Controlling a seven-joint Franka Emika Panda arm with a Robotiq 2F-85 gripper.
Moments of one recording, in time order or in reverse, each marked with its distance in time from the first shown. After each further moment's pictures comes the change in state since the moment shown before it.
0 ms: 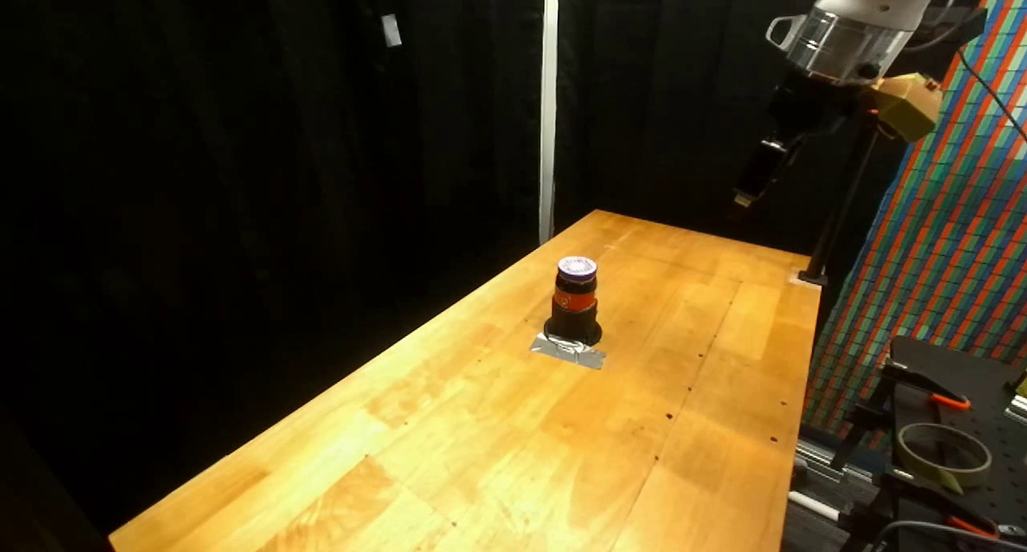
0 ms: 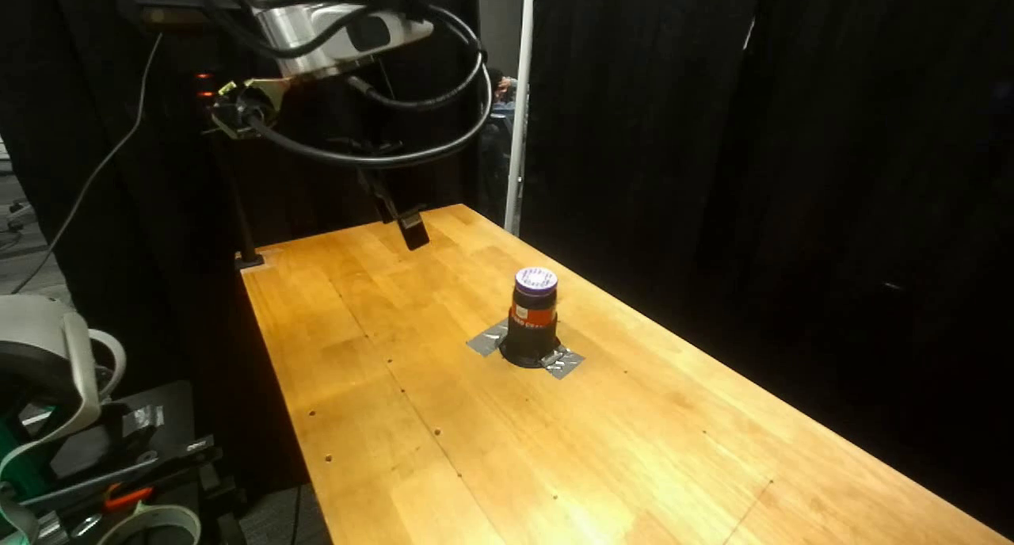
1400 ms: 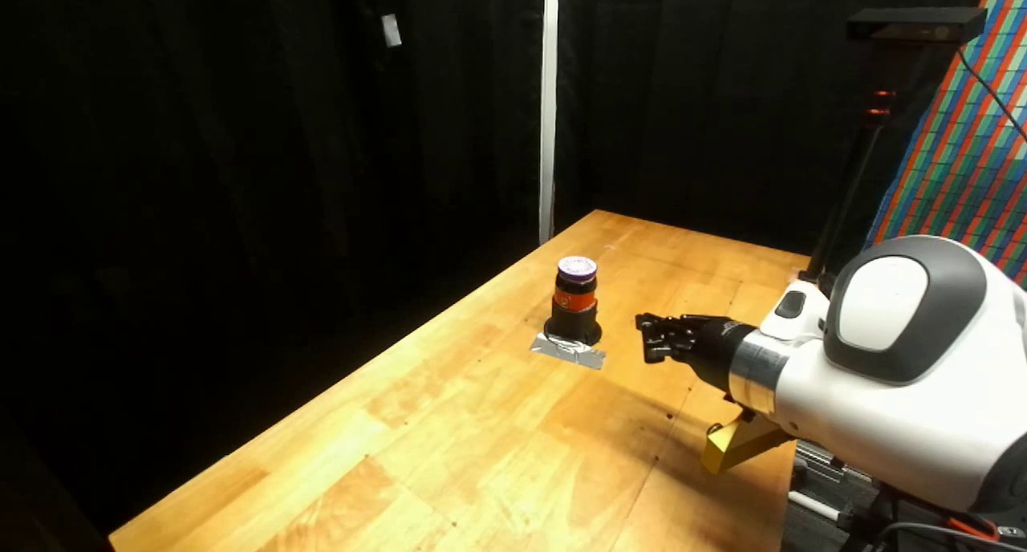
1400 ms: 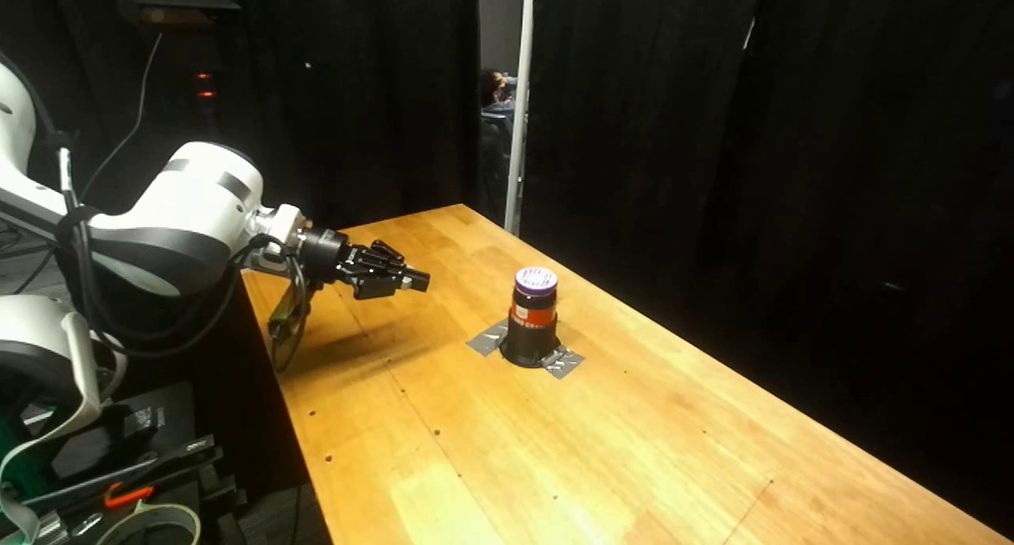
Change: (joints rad) arm 0.555 0.319 0.467 -0.398 1.181 -1.259 0.104
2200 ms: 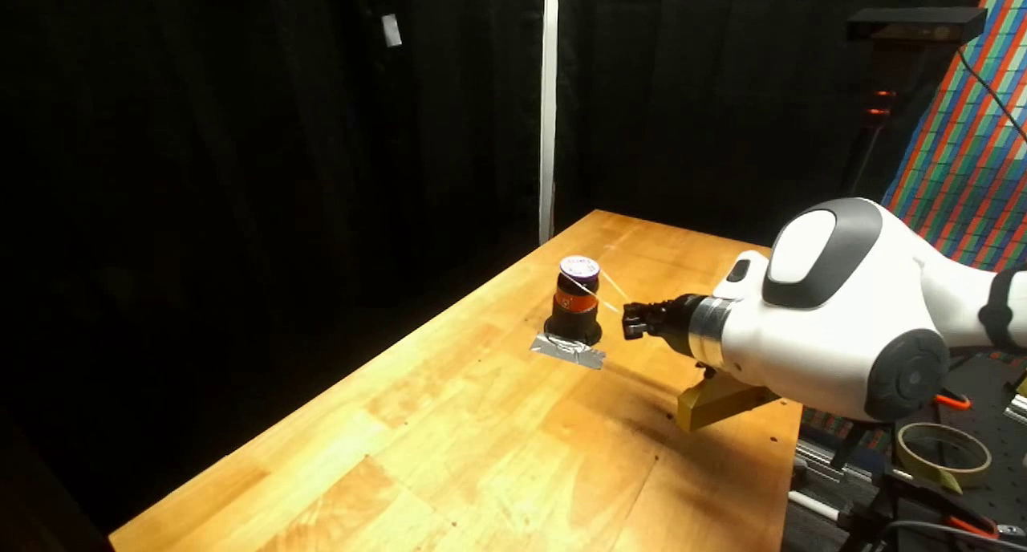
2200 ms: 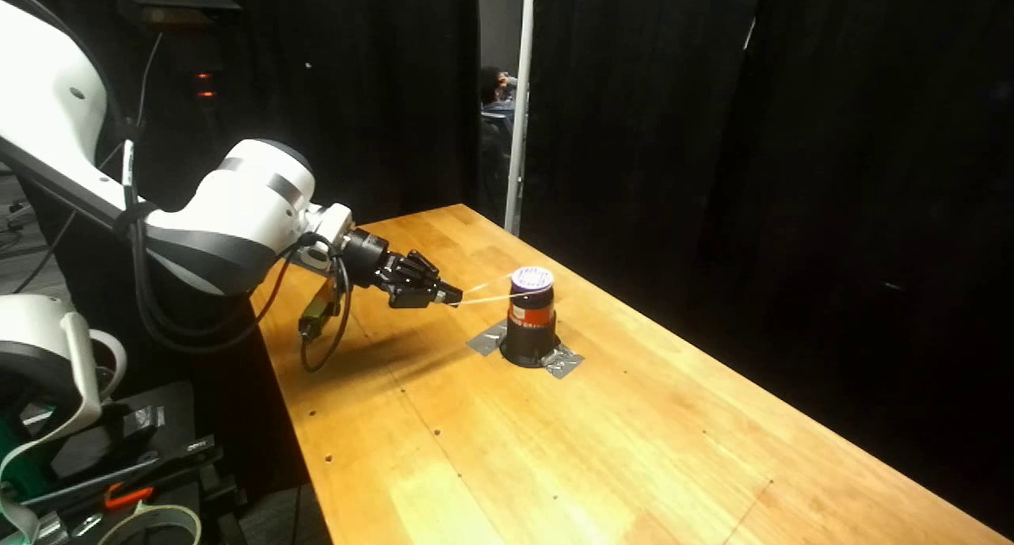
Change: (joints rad) arm -0.211 -0.081 0.029 0.073 0.004 0.054 -0.140
